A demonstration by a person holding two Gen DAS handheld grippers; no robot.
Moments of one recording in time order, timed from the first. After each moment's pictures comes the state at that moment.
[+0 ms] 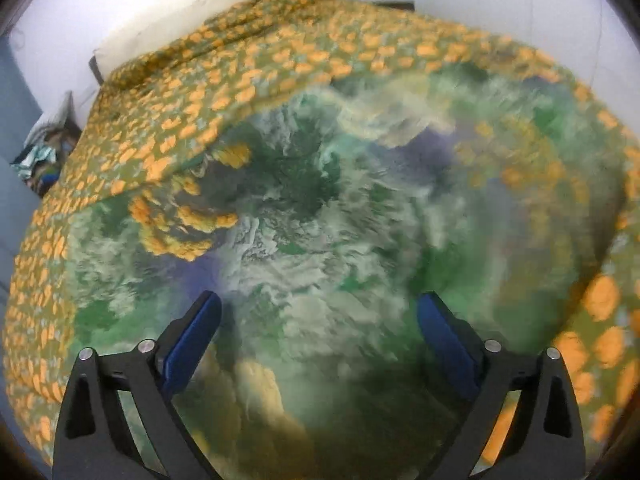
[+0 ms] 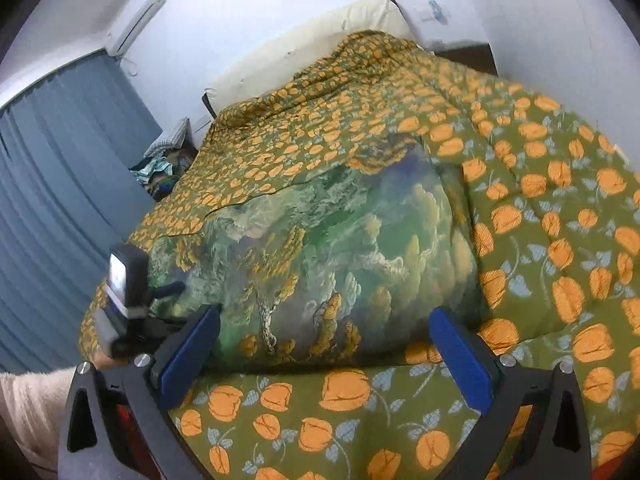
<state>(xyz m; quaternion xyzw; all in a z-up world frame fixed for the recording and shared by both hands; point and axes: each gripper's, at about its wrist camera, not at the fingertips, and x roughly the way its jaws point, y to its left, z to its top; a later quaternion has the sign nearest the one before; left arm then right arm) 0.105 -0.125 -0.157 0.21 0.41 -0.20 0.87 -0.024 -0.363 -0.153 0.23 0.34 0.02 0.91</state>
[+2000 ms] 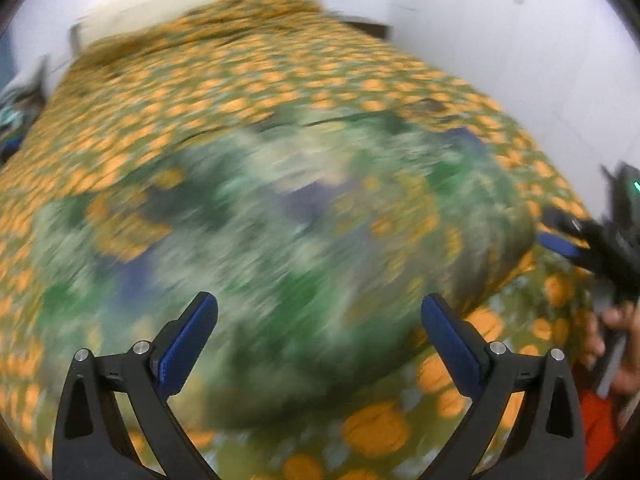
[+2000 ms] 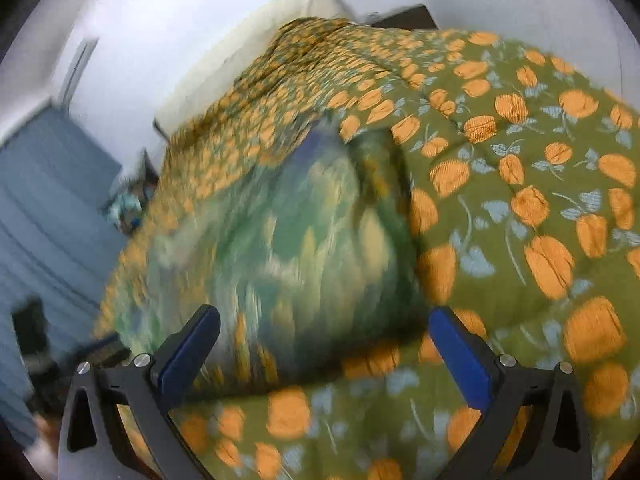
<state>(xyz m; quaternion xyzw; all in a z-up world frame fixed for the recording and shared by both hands) 0.083 -0.159 -0.125 0.11 0.44 -0.28 0.84 0.000 -0.431 -0.208 0.36 0.36 -0.04 0.86</state>
